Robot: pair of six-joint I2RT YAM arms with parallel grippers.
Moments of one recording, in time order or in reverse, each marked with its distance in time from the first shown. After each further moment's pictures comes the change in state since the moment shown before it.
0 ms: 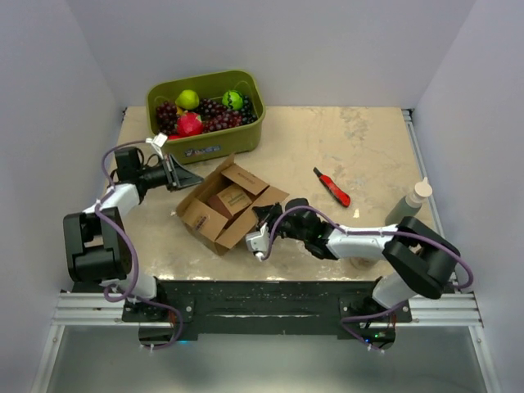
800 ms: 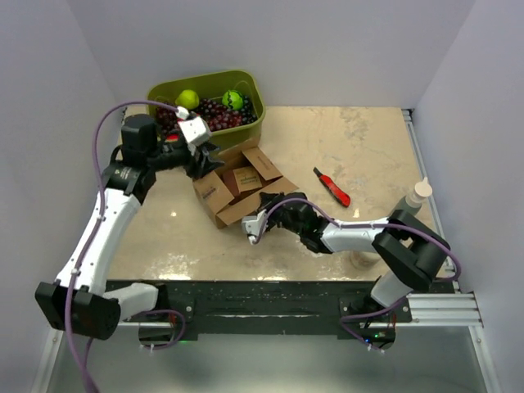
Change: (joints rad) left arm -0.309 -0.337 0.407 -0.516 -0.385 0.854; right arm -0.026 0.103 0.052 0.095 0.204 0.023
